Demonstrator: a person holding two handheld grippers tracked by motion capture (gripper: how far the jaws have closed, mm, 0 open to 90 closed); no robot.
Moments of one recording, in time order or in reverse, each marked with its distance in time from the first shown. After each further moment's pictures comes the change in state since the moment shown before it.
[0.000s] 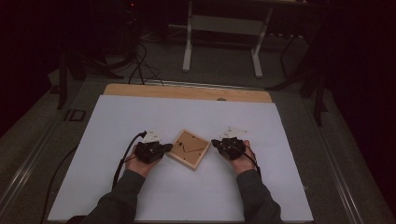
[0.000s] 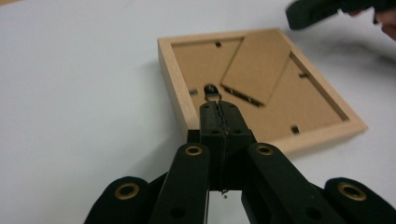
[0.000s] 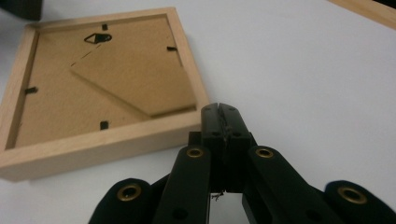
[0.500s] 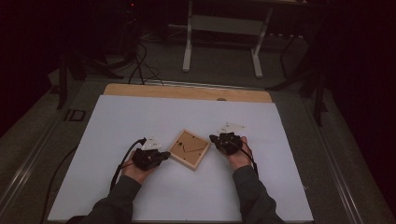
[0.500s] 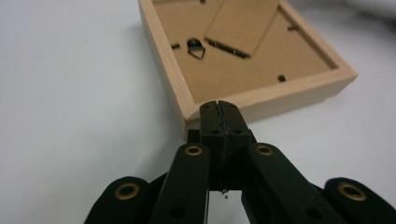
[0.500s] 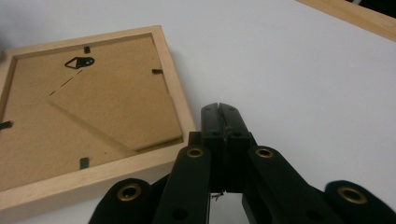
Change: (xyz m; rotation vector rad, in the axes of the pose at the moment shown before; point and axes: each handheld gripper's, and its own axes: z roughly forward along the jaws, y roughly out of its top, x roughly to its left) left arm -0.007 -0.015 -0.003 0.073 -0.018 0.041; right arm -0.004 0.011 0.012 -0.012 -0.022 0.030
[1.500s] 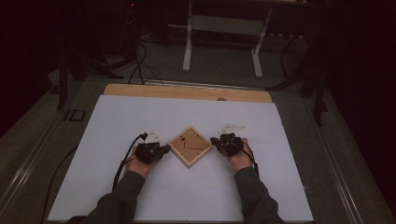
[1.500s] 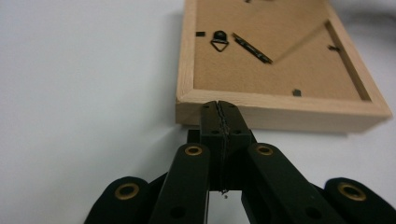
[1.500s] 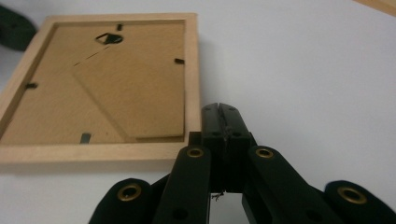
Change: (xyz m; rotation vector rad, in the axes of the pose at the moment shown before) left arm 0.015 0.010 0.016 -0.004 0.072 -0.070; right arm -0.001 -0.004 -0.002 0.047 0.022 0.017
